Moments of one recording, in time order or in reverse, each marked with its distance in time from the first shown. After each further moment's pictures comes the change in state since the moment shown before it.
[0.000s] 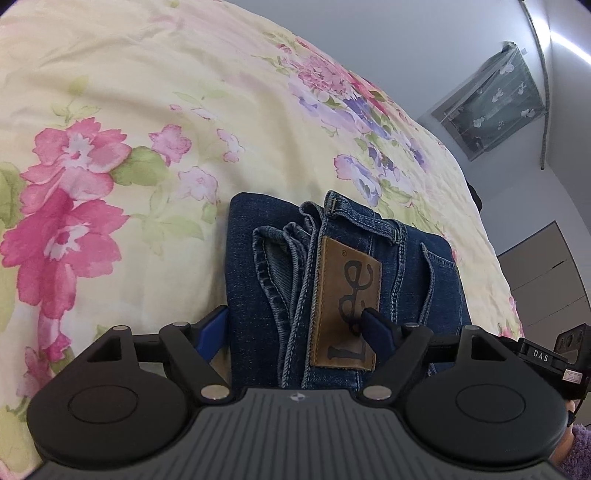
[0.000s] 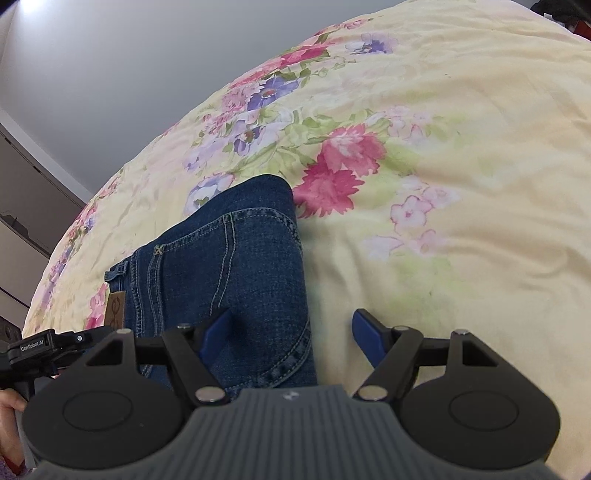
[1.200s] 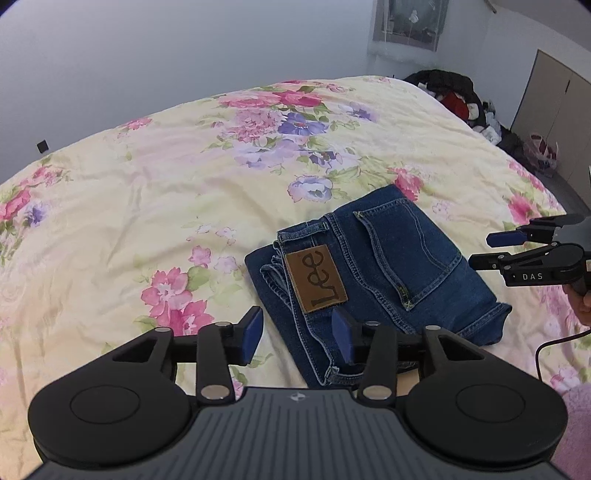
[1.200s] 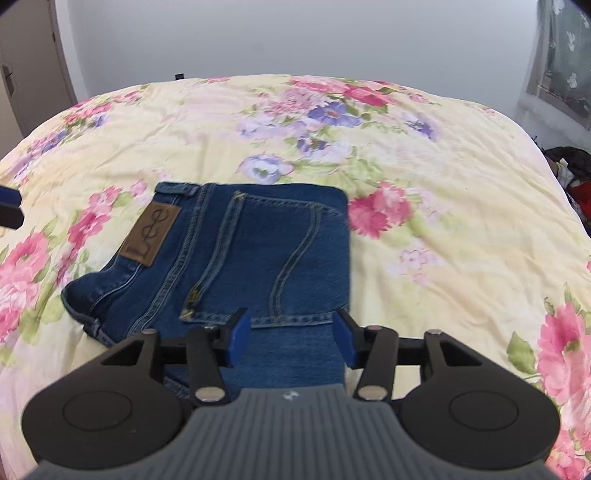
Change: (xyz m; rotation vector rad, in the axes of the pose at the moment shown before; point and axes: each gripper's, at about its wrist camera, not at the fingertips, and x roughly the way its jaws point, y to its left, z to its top) left arm -0.134 -0.121 -0.002 0.581 0.044 0.279; right arm -0.076 0.118 -0.039 -0.456 0.002 -0.282
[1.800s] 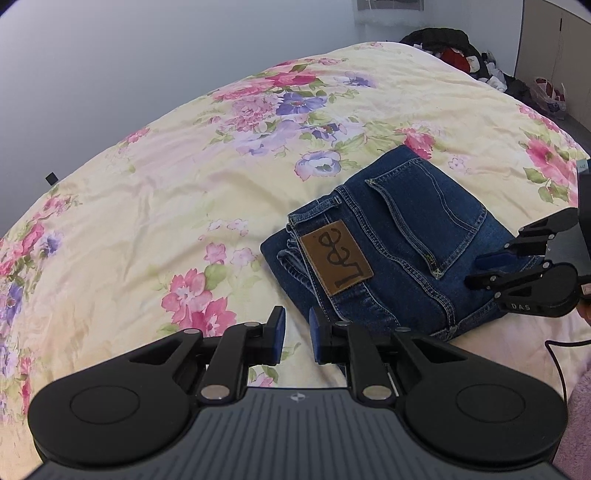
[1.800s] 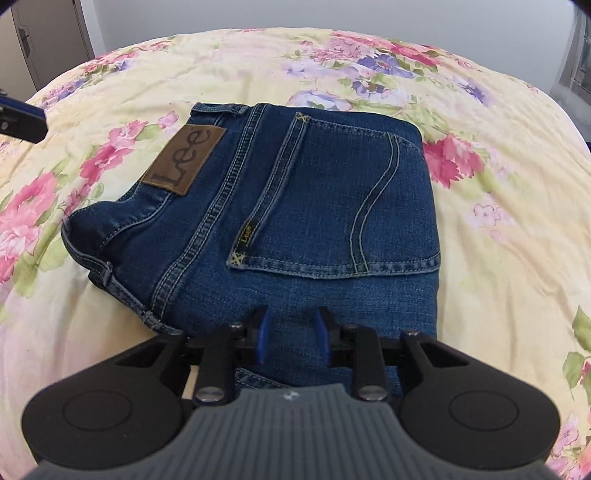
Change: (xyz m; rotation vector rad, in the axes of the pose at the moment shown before) left arm 0.016 -0.020 -0.006 0.191 0.064 0.127; right arm 0.053 0.051 -0.038 -0.079 0.109 0.053
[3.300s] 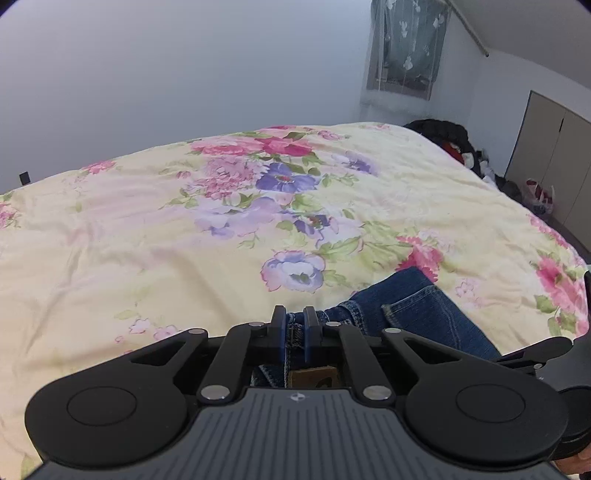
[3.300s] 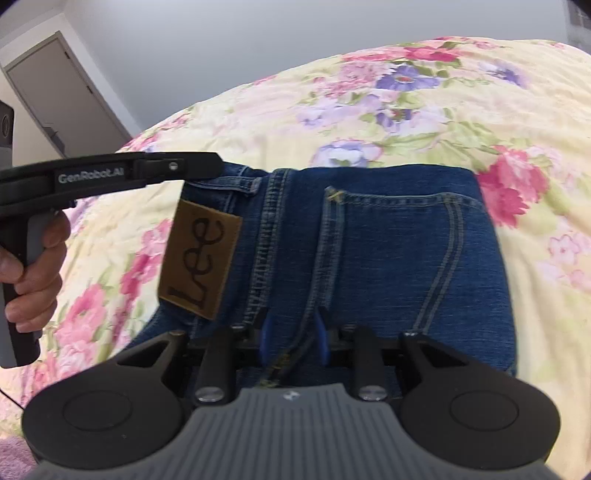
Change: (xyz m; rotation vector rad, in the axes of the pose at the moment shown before) left arm 0.100 0.007 0.066 -0.191 -0.245 -0.124; right arm 0.037 -0.037 0.057 0.217 -0.114 0.321
